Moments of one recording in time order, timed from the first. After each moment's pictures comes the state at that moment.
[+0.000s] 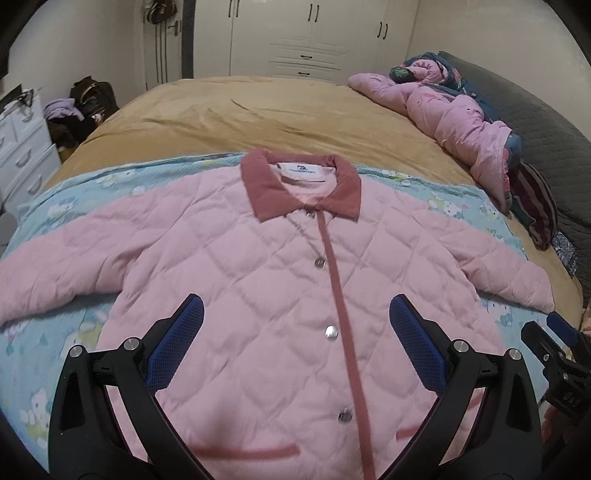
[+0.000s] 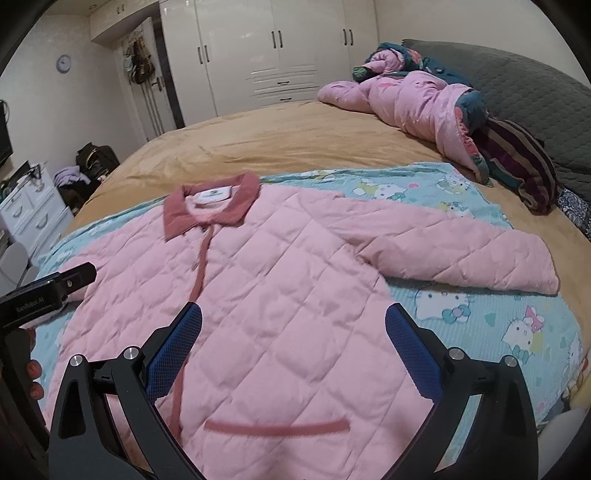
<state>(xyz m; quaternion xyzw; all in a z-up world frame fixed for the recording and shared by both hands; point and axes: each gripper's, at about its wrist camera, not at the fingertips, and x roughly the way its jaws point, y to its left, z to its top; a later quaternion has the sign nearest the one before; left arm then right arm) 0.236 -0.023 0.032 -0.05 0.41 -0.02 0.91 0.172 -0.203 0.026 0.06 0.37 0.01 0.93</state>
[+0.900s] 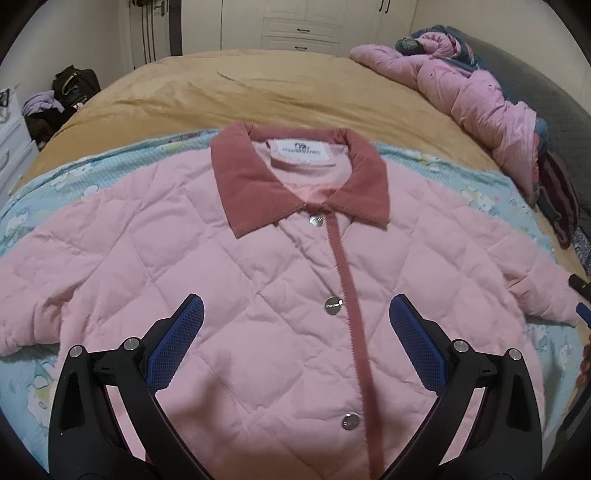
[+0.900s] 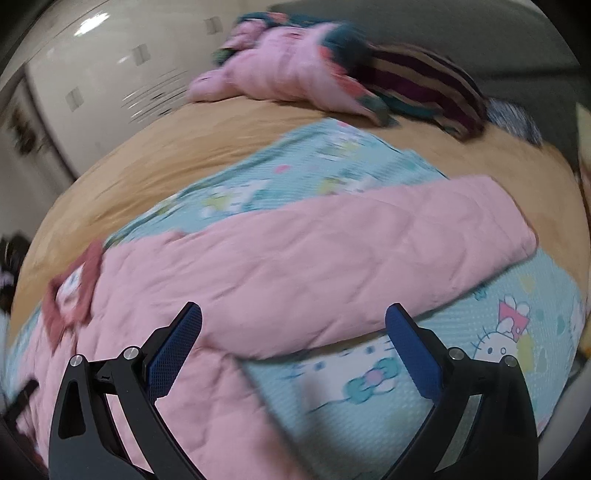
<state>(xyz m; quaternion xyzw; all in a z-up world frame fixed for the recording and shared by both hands) 0.341 -0.025 -0.043 -0.05 0.45 -0.02 0.89 0.274 -0.396 -0.044 0.21 0.40 -0.19 0.87</state>
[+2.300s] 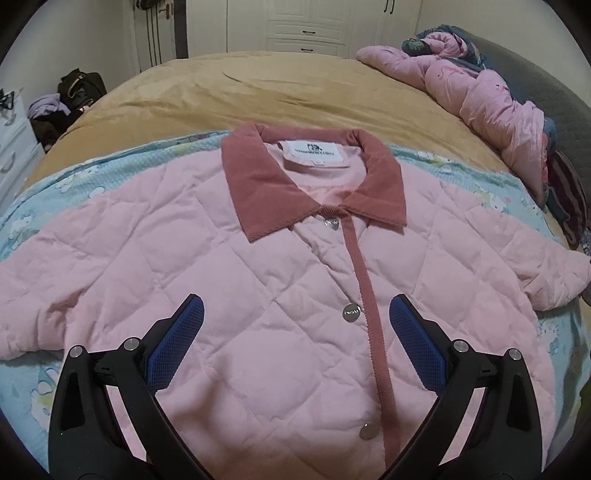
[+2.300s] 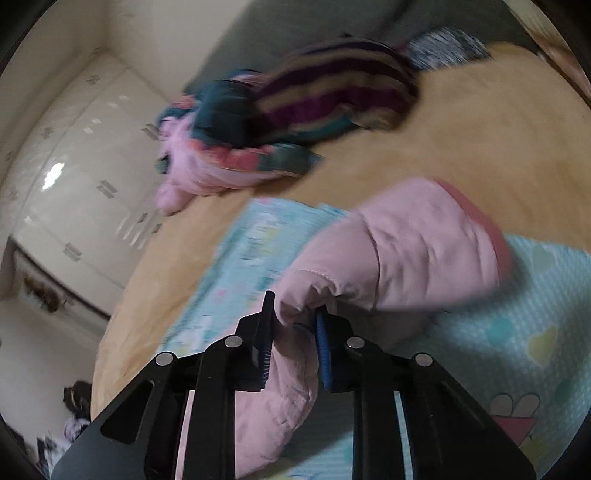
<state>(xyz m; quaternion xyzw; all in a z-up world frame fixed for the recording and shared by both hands) 0.346 -0.016 -0.038 -0.04 0.45 -0.01 0.89 0.275 -0.563 -0.042 0.40 0.24 -0.17 0.87</state>
